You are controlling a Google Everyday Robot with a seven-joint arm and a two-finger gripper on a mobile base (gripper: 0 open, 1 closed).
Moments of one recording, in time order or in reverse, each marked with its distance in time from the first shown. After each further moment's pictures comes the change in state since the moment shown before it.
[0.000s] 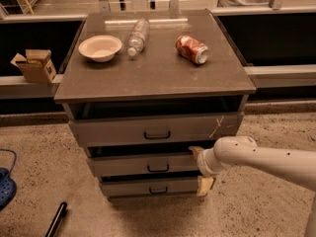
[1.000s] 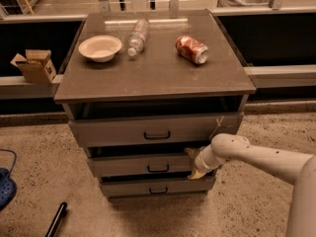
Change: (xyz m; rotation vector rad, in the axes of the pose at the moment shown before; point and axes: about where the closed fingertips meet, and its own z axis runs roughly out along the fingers) arm 0.013 -0.026 0.049 0.003 -0.076 -0.069
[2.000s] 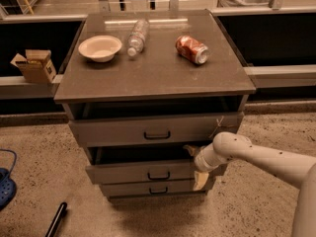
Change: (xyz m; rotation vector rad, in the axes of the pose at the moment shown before) arm -0.007 -0.005 -0.008 0.005 -0.043 0.005
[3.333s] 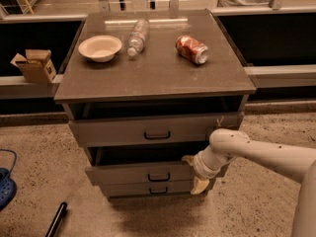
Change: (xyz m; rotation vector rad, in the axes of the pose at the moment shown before) arm -0.026 0.057 -0.023 -0.230 0.016 0.012
